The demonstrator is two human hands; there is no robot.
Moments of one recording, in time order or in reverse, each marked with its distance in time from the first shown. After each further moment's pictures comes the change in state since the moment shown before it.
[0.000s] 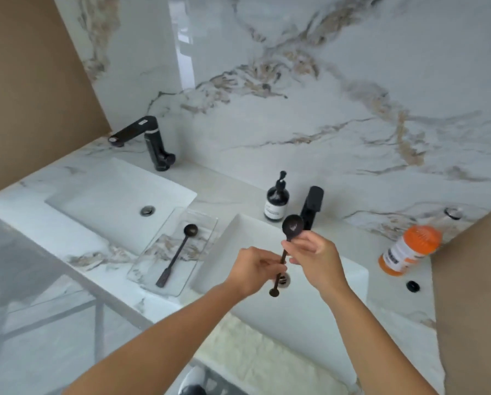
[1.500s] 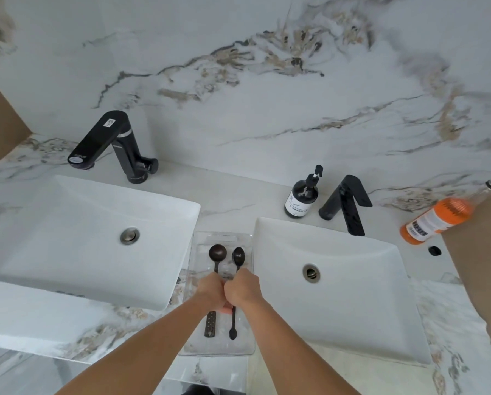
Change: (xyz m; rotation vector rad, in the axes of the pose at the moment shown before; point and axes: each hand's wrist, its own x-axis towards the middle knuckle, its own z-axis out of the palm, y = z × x) left_hand 0.079 -0.142 -0.210 0.565 -0.426 -0.501; right_hand 0.085 0.018 0.326 -0.498 -0.035 0.579
